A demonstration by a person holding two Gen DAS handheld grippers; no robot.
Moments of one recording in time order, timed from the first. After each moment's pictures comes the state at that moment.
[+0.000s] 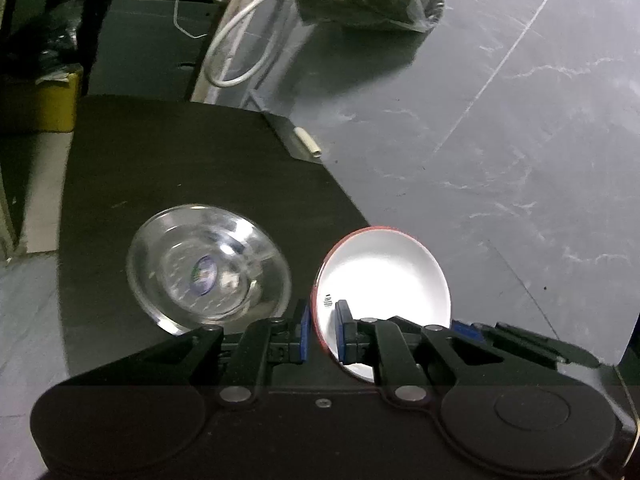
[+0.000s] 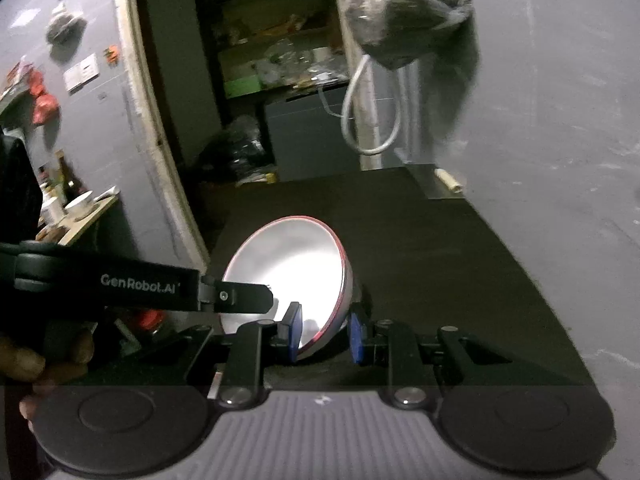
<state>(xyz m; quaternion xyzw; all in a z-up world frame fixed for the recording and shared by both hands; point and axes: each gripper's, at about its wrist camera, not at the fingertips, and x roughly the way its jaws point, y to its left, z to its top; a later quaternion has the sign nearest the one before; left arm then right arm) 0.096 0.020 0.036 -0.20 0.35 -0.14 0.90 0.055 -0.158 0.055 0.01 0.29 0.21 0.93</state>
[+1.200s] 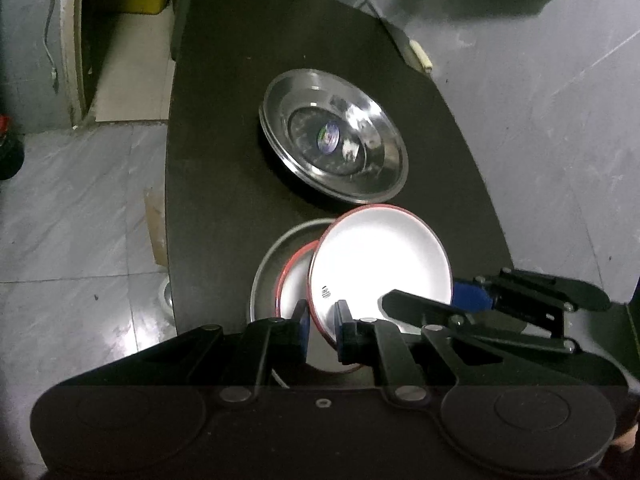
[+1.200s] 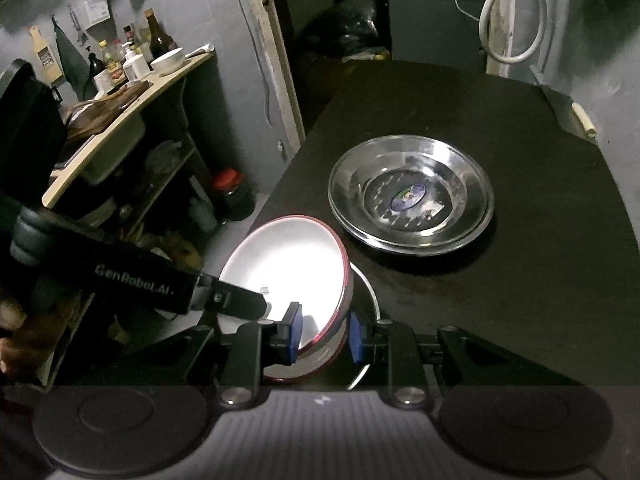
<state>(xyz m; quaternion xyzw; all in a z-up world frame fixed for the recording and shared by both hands) 0.064 0.060 -0.017 -0.26 0.50 -0.05 0.82 0.062 -0.093 0.022 -0.10 0.44 0.35 0.82</state>
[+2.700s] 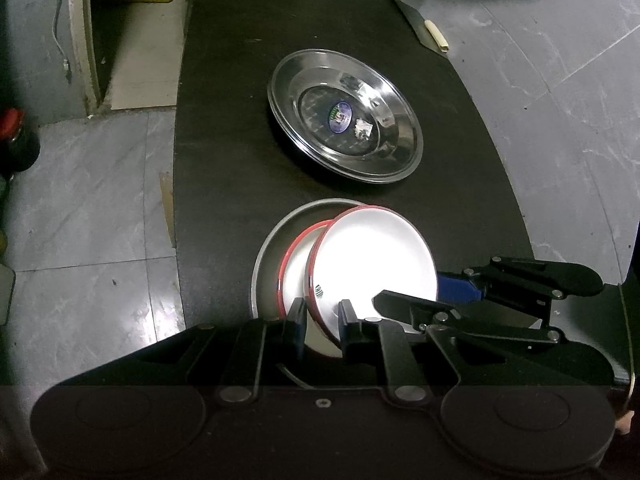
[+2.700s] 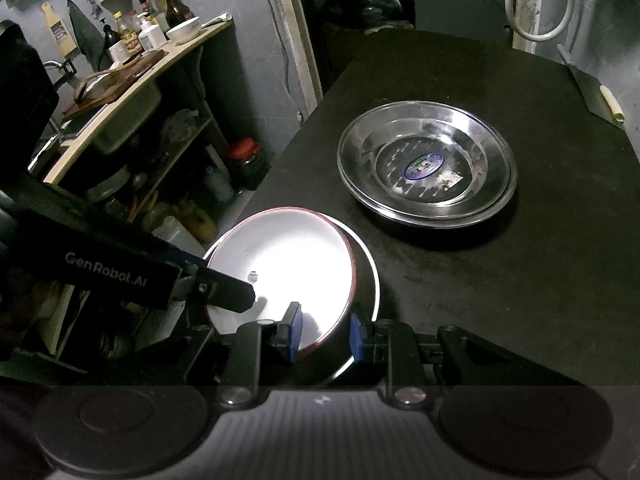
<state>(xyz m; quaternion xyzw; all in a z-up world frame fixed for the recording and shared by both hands) 0.065 0.052 -0.015 -0.24 0.53 -0.03 0.81 0.073 -0.090 0.003 -0.12 0.47 0.37 0.79</state>
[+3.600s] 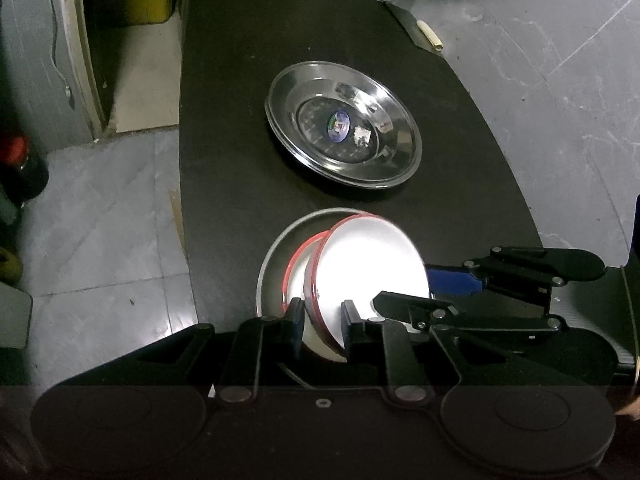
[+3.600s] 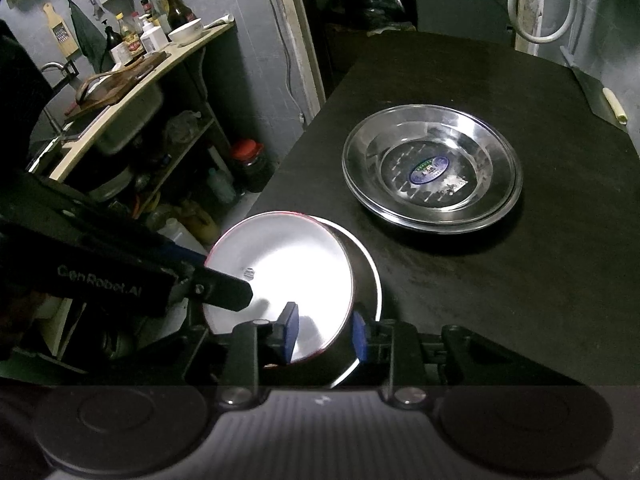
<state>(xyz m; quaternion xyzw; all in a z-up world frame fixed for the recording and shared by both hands) 0.064 0.046 -0.006 -0.20 0.53 -0.02 0.83 0.071 -0.090 0.005 -0.12 0.46 0.38 0.79</state>
